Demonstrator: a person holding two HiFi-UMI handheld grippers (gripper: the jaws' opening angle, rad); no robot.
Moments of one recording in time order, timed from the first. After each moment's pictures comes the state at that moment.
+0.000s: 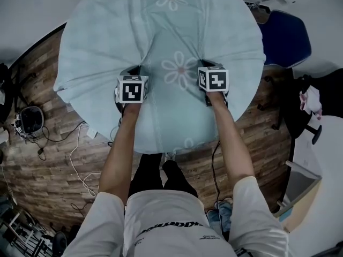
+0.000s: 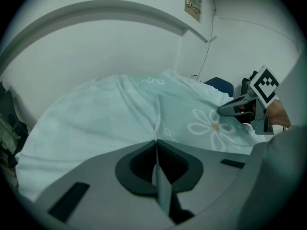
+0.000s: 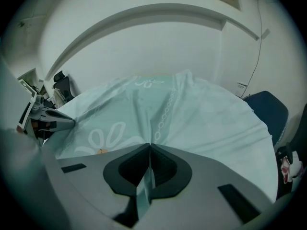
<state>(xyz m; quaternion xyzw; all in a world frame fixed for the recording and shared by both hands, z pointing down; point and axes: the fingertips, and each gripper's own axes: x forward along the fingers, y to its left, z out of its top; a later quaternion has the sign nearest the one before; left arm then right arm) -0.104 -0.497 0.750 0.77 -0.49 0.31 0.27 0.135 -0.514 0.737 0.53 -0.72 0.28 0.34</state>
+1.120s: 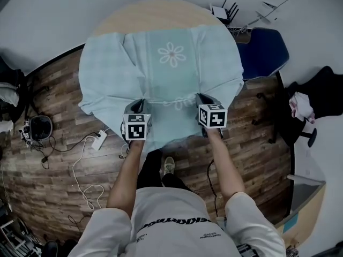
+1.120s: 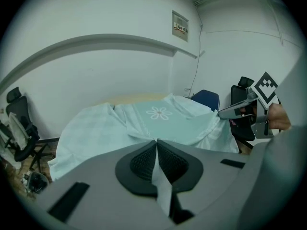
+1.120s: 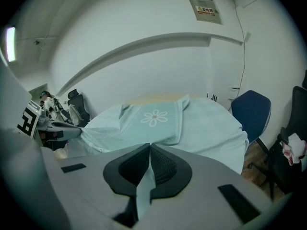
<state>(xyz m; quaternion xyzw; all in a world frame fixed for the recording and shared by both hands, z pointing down) -0.083 -0.327 0.617 0.79 -0.52 0.26 0.20 0.147 -0.344 0.614 0.53 -0.77 0.26 0.24</state>
